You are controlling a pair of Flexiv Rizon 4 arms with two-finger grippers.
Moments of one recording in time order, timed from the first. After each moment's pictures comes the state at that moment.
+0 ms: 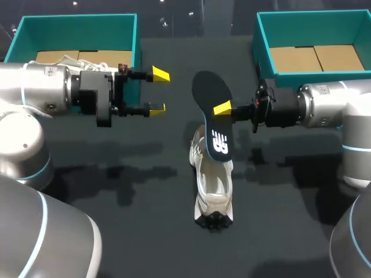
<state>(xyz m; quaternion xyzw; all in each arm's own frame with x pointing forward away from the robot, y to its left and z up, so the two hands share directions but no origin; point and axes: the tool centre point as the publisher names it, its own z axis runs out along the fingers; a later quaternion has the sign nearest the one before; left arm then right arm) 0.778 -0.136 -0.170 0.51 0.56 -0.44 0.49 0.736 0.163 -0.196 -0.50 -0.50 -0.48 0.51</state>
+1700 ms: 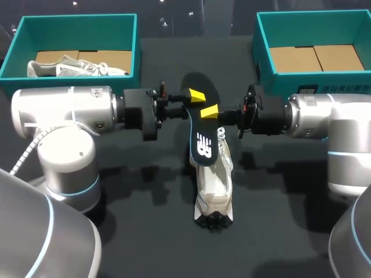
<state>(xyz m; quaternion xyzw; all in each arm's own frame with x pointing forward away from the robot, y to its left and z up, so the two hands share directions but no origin) 0.782 -0.214 -0.205 0.48 0.57 -0.43 0.51 0.729 0.192 -0.198 -0.49 -0.48 -0.51 0.52</state>
